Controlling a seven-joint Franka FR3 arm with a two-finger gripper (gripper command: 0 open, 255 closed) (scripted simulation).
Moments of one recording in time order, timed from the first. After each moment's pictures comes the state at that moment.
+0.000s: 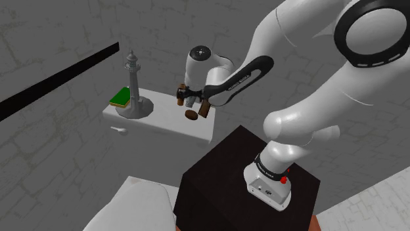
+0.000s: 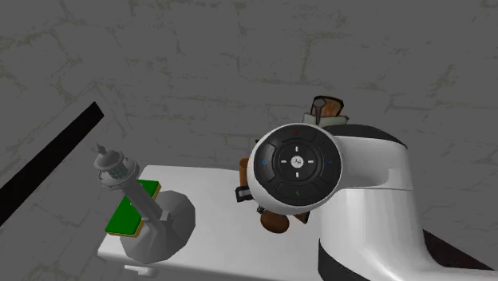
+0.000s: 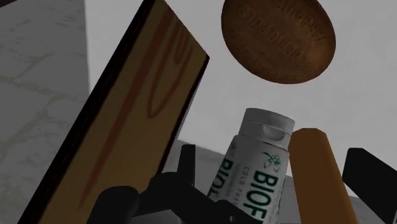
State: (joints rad) arm -0.80 -0.19 0.93 -2.64 -0.58 2.68 1.32
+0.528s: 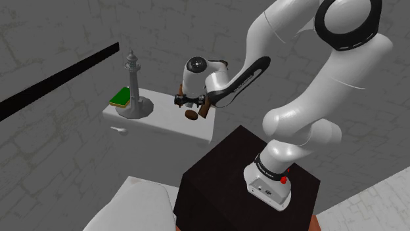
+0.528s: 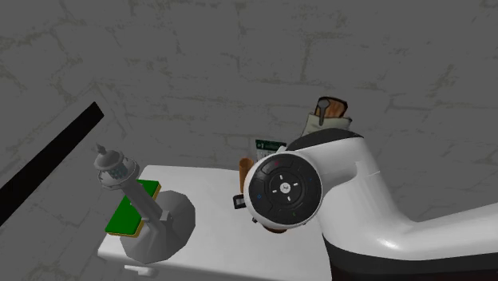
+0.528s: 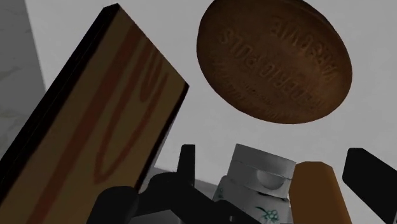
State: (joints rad) arm -0.94 0.05 1.04 -2.57 -1.03 2.64 1.69
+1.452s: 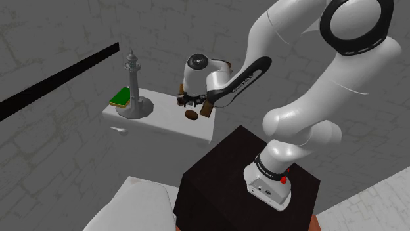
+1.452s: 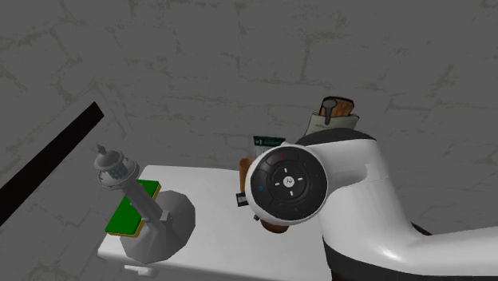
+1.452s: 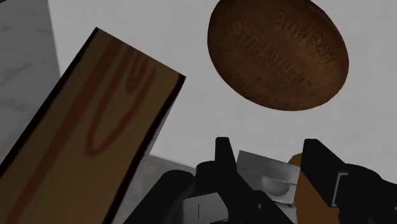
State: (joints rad) arm -0.94 -0.04 1.05 -2.60 -0.89 2.67 1.58
